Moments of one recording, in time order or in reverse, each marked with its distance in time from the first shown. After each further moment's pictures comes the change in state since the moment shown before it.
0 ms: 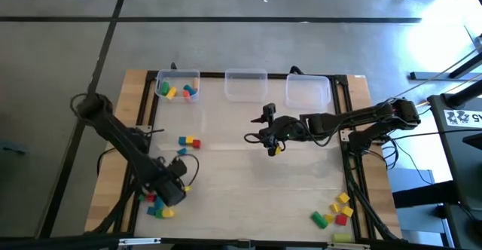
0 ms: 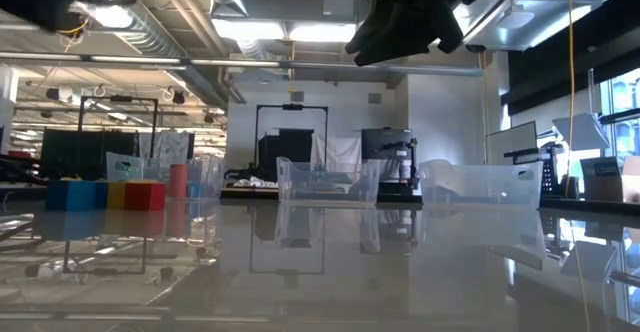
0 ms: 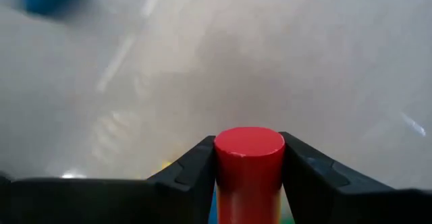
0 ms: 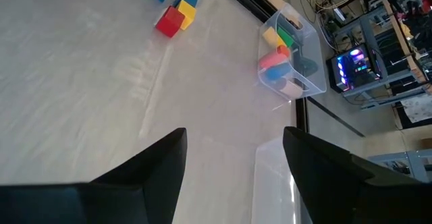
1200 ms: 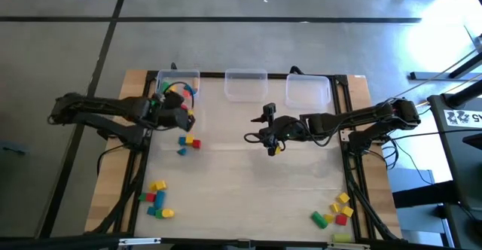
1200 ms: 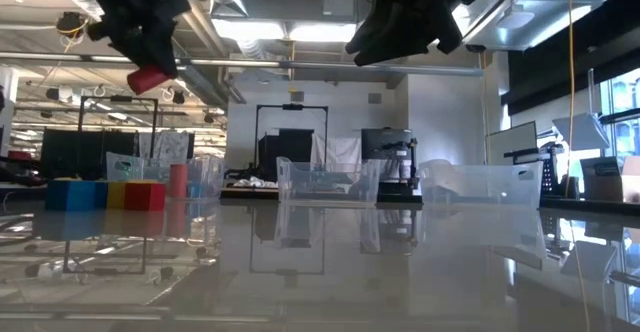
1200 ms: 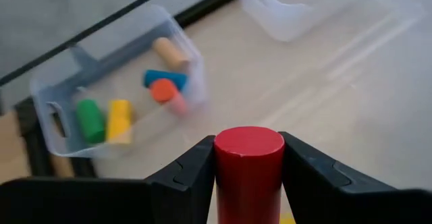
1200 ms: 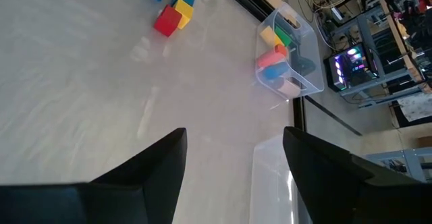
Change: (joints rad) left arm 0.740 -0.409 0.000 -0.125 -0.557 0.562; right arm 0.000 0.000 0.000 0.003 0.008 -0.003
